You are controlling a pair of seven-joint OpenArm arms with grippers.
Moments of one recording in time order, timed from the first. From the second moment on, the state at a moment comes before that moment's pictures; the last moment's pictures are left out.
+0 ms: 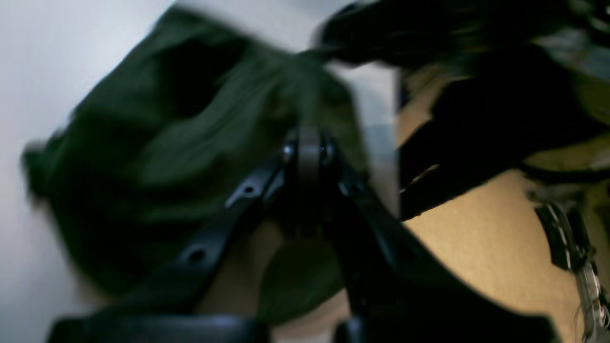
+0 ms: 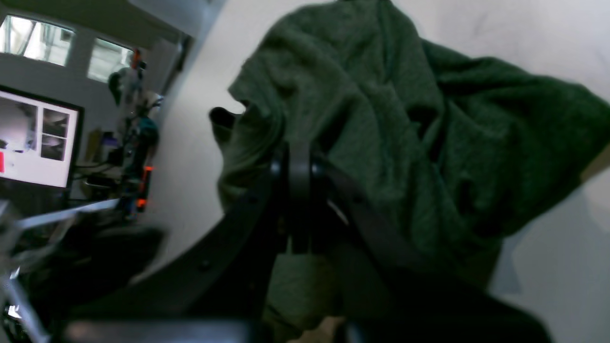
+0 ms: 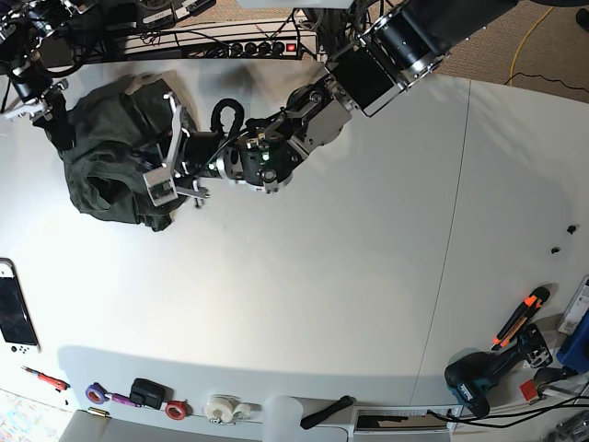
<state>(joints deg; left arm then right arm) -18.5 10.2 49.7 70.3 -28.0 -34.9 24.6 -10.6 15.7 66.8 81.6 73.3 39.8 -78.0</state>
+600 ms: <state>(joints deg) -23.3 10.2 66.6 62.7 -15.1 -16.1 10.3 -12.3 6.6 66.4 81.7 70.6 39.9 -77.6</state>
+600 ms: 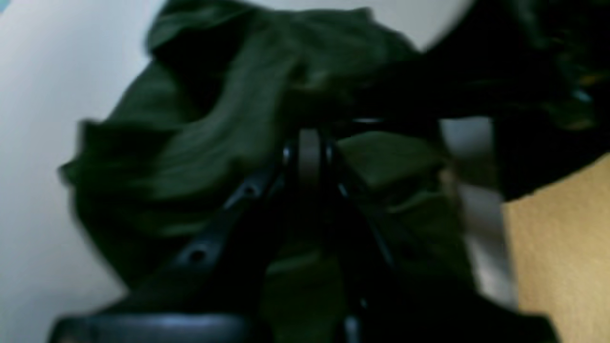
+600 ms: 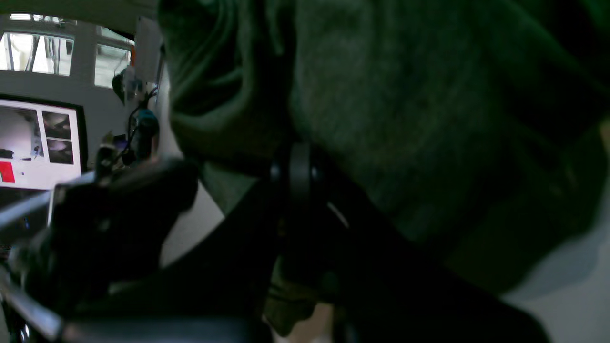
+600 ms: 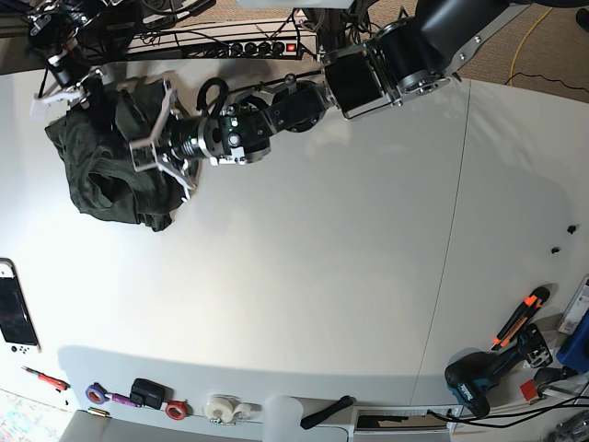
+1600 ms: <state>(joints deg) -24.2 10.2 57.2 47.3 -10.2 5.6 0.4 -12.9 4.6 66.4 81.7 77.7 39.8 -77.6</state>
